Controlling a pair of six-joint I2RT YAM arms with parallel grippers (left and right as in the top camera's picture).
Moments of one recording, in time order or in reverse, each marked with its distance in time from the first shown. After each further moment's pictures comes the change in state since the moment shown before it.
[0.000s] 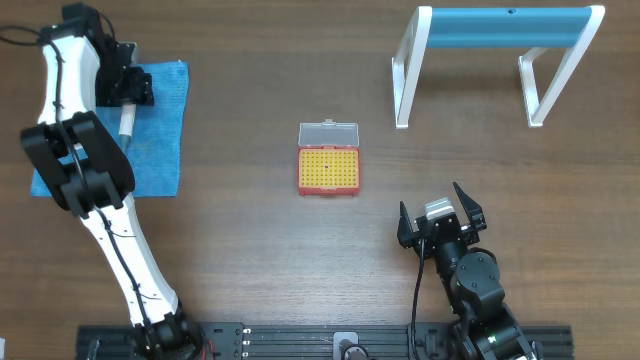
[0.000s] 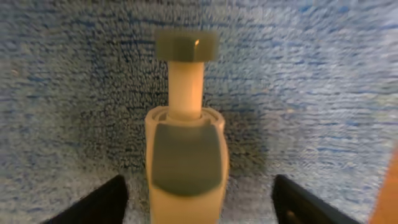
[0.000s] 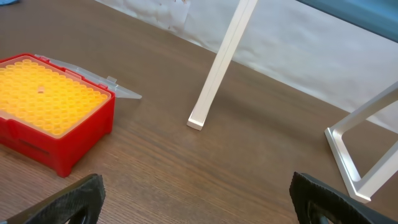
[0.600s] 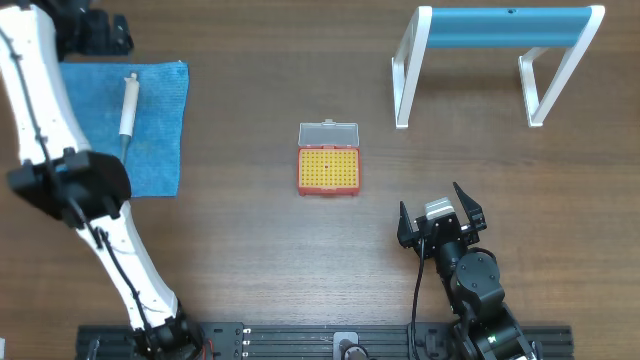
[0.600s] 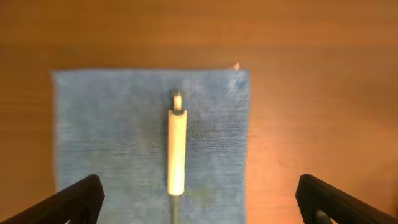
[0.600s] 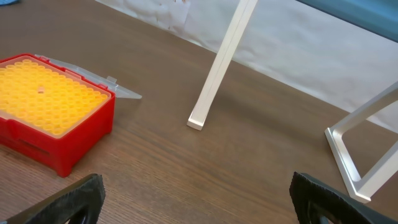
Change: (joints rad) left arm -0.008 -0.157 0.488 -0.350 0.105 -0.003; right arm 0.000 0.000 0.000 0.000 0.000 0.000
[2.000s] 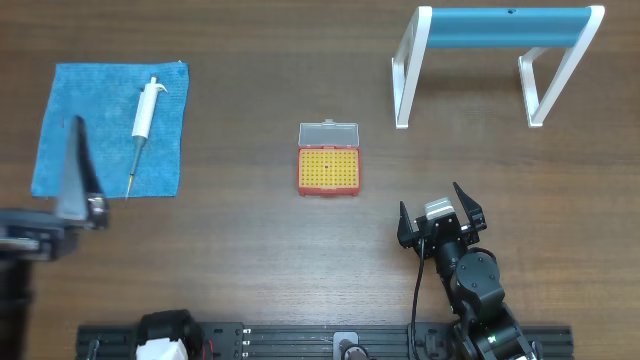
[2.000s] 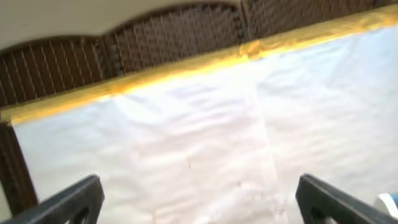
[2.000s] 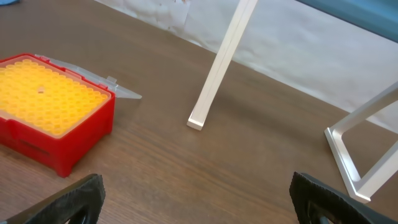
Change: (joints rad) left arm -0.175 -1.689 -1.259 1.059 0.105 -0.113; right arm 0.000 0.000 0.000 0.000 0.000 0.000
